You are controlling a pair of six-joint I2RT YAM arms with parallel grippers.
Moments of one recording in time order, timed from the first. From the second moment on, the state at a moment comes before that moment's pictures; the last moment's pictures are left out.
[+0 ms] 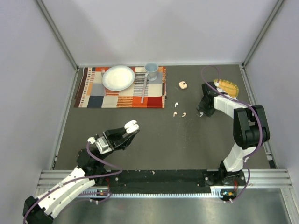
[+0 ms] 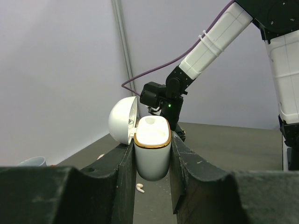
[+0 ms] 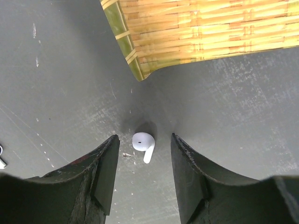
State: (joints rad) left arm -0.73 0.30 0.05 0.84 0.31 -0.02; right arm 0.19 1.74 1.07 -0.46 0.24 0.76
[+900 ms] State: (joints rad) left arm -0.73 0.29 0.05 0.84 0.31 -0.02; right arm 0.19 1.76 1.08 -0.47 0.25 0.74
